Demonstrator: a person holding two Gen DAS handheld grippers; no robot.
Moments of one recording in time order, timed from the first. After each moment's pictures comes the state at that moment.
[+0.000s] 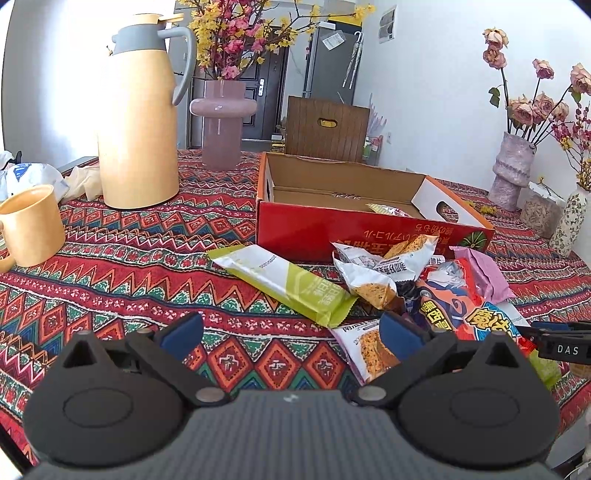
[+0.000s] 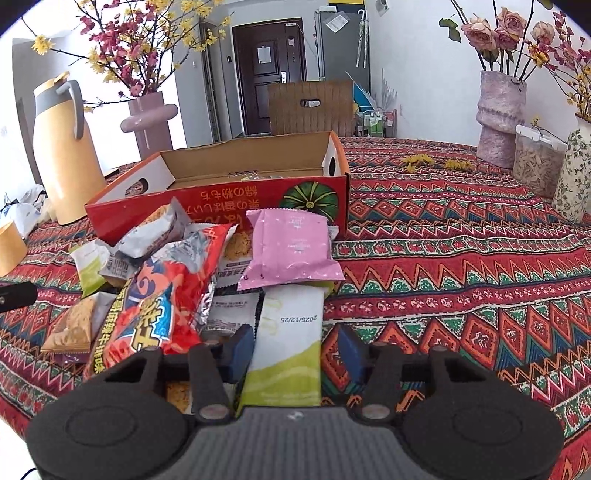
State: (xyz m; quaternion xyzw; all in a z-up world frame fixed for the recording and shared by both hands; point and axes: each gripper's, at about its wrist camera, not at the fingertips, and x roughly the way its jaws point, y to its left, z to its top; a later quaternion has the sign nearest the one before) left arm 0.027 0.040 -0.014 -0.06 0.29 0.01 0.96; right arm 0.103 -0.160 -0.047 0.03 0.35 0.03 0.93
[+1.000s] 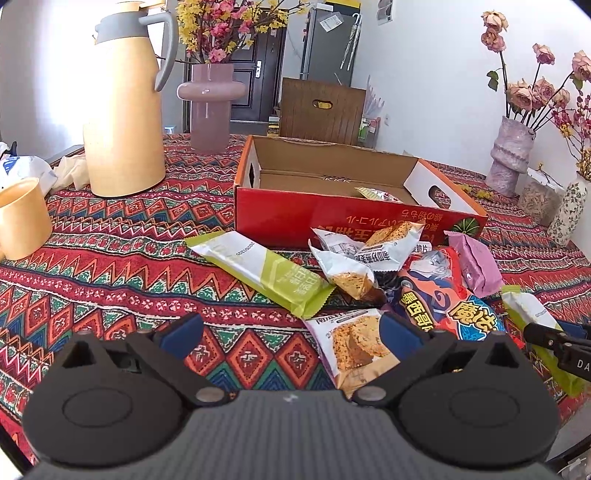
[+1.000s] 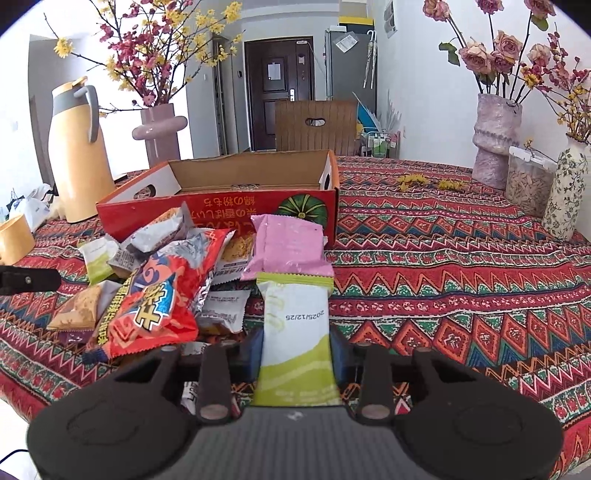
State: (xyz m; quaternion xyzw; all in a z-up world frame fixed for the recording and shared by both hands) left arm 0.041 0.019 -0.012 -0.05 0.32 0.01 0.95; right arm 0.069 -0.179 -0.037 0.02 0.31 0.05 0.95
